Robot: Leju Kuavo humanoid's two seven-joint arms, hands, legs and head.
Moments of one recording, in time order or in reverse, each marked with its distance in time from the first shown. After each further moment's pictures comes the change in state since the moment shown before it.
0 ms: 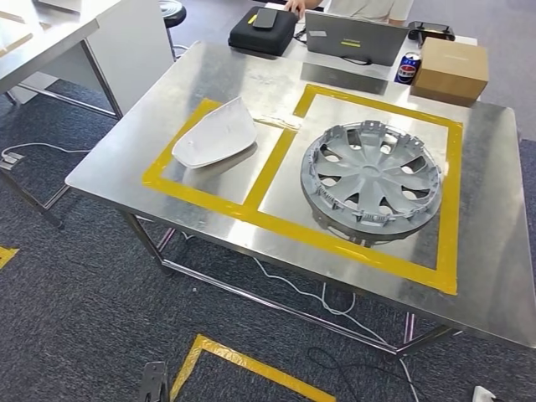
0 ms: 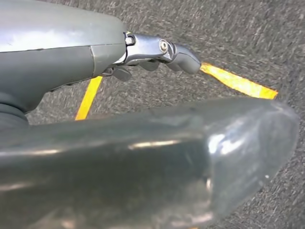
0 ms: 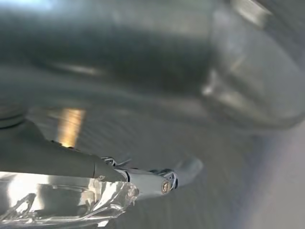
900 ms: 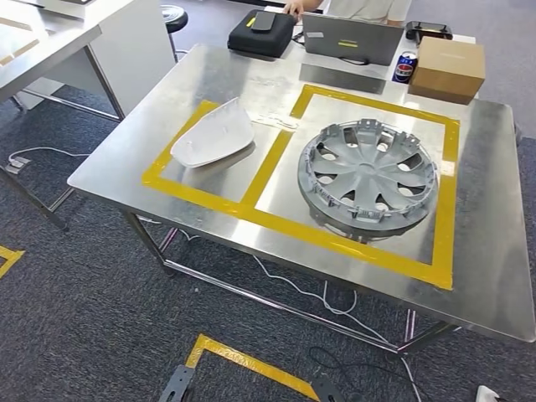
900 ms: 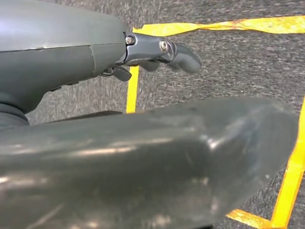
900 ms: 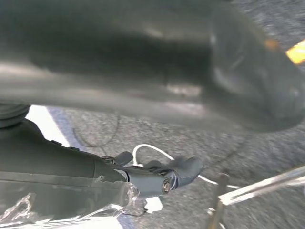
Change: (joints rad) left arm 0.007 0.000 -0.124 0.000 -0.216 -0.113 0.284; right arm -0.072 -0.049 1.146 0.470 1.177 0.202 0.452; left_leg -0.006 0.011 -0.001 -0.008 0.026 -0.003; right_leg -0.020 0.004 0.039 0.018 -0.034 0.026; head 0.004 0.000
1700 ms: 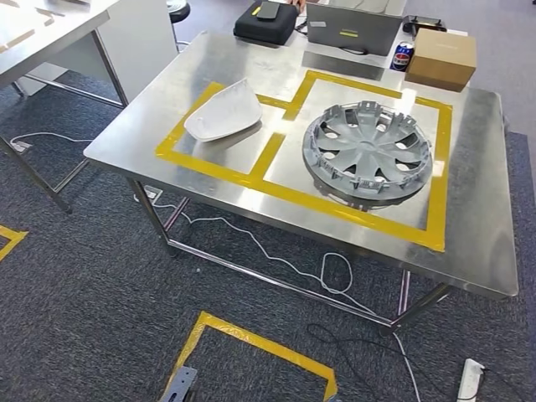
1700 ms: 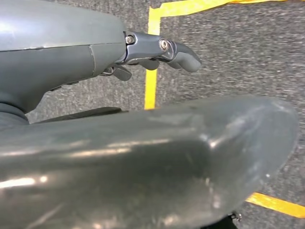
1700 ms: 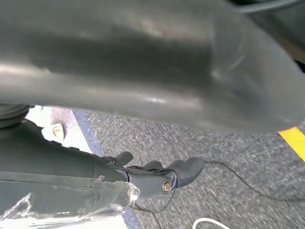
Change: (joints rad) left arm 0.003 0.000 -0.016 0.000 -0.001 -0.055 -0.001; right arm 0.059 -0.043 -0.058 0.021 -0.112 0.154 0.046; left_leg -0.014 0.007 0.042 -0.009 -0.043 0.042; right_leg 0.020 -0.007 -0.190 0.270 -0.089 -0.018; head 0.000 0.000
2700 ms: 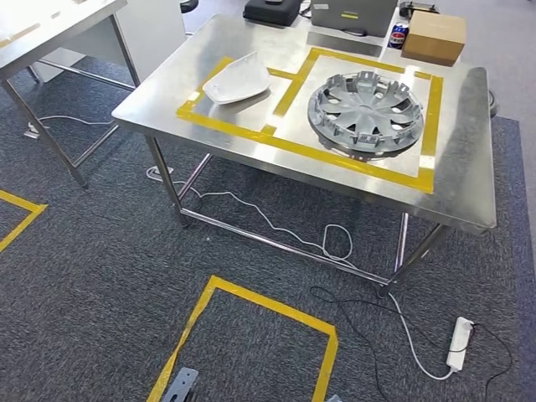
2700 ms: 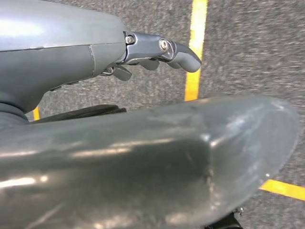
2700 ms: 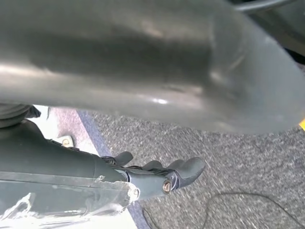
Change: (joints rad) left arm 0.004 0.001 -0.008 0.000 -0.002 -0.022 -0.021; right arm -0.002 -0.003 -0.013 0.005 0.021 -0.035 -0.017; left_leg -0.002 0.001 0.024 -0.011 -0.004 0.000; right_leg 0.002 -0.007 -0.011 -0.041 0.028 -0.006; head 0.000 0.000
